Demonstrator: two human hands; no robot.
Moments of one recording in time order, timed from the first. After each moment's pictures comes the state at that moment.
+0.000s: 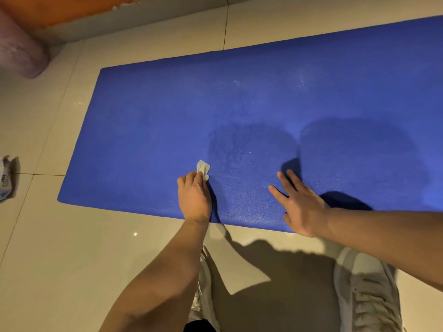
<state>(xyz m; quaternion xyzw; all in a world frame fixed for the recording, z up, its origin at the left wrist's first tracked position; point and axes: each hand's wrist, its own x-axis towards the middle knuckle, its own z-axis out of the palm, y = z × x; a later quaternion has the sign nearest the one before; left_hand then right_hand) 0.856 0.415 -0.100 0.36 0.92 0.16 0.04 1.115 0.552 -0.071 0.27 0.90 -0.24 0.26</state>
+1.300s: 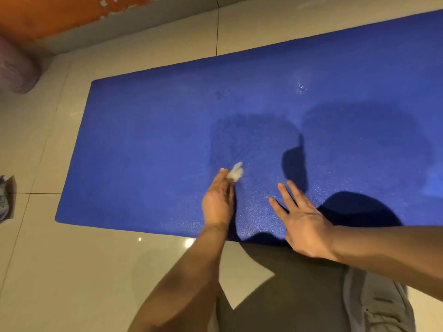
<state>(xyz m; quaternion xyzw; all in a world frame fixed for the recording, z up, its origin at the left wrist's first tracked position) 0.893 0.468 -0.093 0.45 0.86 0.23 0.13 1.110 0.547 -0.070 0.27 0.89 -0.22 0.30</state>
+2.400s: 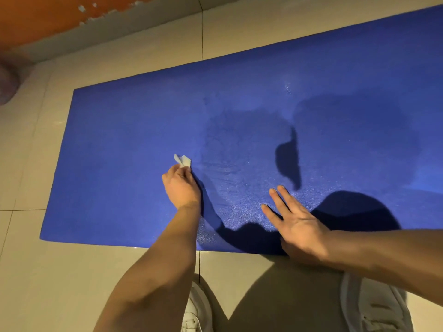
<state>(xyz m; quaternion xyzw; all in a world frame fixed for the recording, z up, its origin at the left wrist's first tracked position) 0.809 0.506 -0.100 0.28 0.93 0.22 0.03 1.108 0.557 -0.075 0.25 0.88 -0.27 0.29</state>
